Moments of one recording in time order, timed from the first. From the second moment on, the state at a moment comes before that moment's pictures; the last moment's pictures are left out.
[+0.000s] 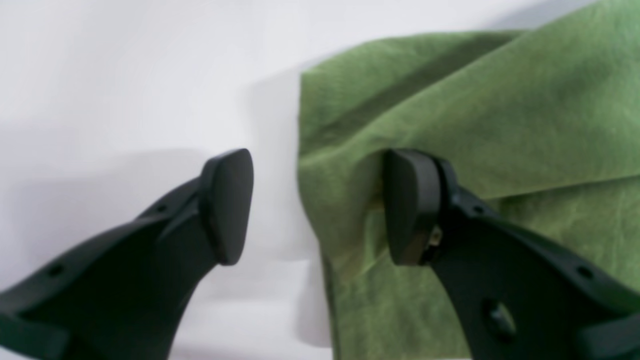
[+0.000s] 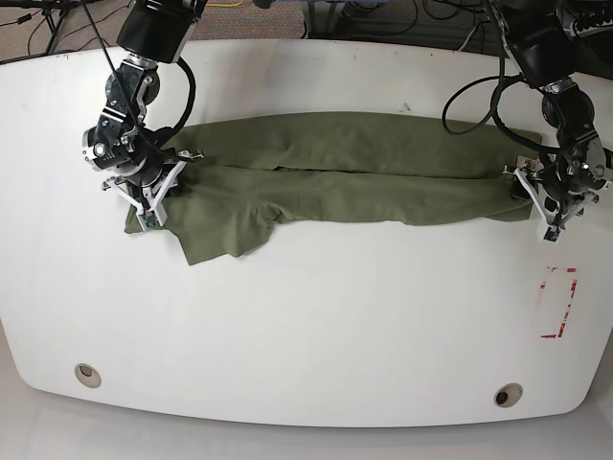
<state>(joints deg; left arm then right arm) -5.6 -16.3 -28.6 81.1 -3.3 -41.9 57.0 0.2 3.9 26.2 86.8 0.6 40.4 -54.2</state>
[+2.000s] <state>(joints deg) -18.3 -14.1 -34.7 65.7 -3.3 -41.9 61.0 0.0 4.3 26.2 86.9 0.6 40.4 -54.2</state>
